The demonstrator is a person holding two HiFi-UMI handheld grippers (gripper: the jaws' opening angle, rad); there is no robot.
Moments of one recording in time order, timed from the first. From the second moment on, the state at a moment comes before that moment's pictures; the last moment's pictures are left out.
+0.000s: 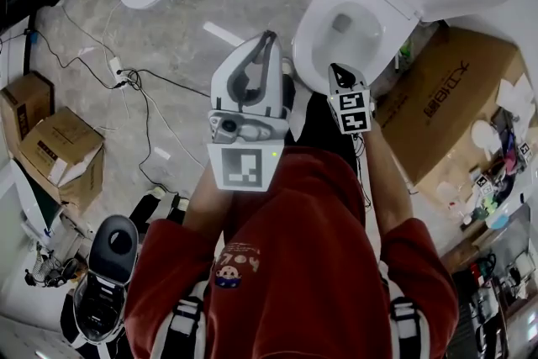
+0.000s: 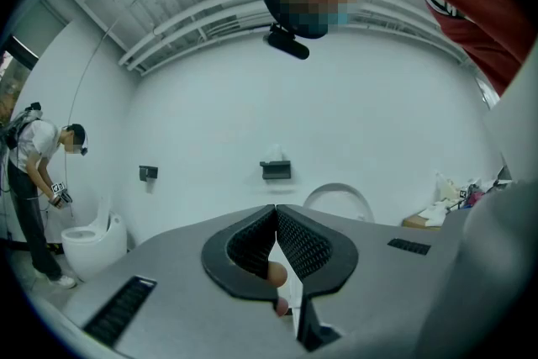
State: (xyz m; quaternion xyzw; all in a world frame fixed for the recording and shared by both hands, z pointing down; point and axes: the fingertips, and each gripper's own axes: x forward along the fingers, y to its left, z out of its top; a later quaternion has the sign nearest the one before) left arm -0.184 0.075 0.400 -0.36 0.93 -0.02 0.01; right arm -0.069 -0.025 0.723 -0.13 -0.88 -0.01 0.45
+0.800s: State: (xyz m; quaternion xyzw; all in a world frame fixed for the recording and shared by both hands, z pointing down) left arm -0.176 0.078 0.430 -0.35 0.94 -0.04 -0.01; right arm -0.025 0.009 0.815 -0.24 -0.79 -0.05 0.56
